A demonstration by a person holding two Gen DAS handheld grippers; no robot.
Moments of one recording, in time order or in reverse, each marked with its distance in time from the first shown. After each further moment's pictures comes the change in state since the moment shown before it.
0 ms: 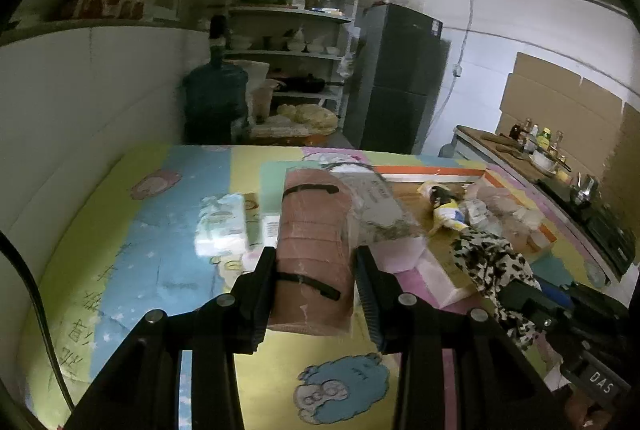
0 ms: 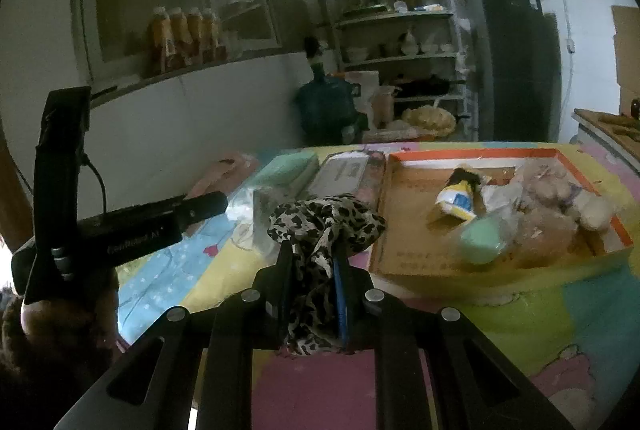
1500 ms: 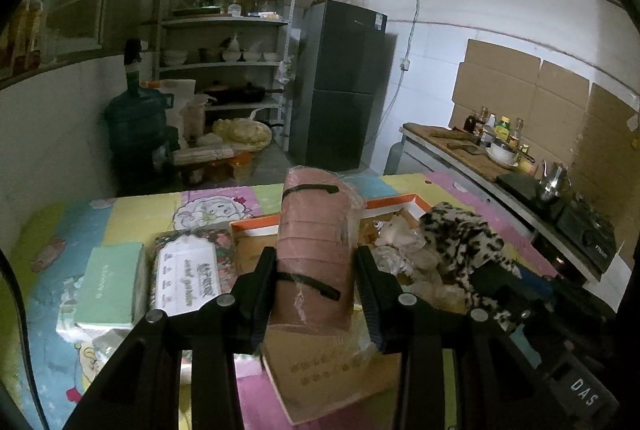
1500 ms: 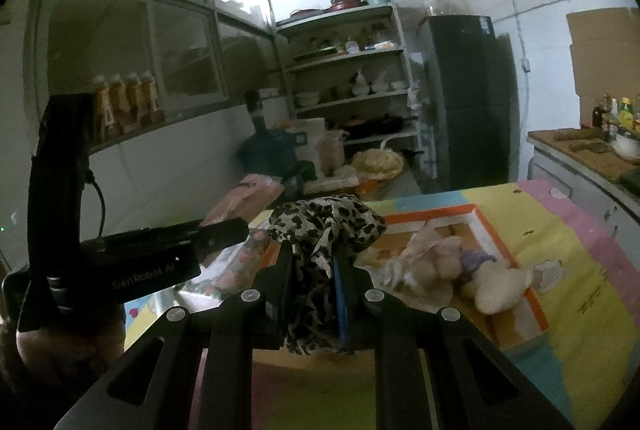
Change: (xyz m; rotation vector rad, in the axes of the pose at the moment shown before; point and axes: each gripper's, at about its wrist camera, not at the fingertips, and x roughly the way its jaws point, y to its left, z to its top) left arm 0.079 -0.136 0.065 0.092 -0.007 -0.137; right arm -0.031 -0.121 0.047 0.056 -0.161 -0.129
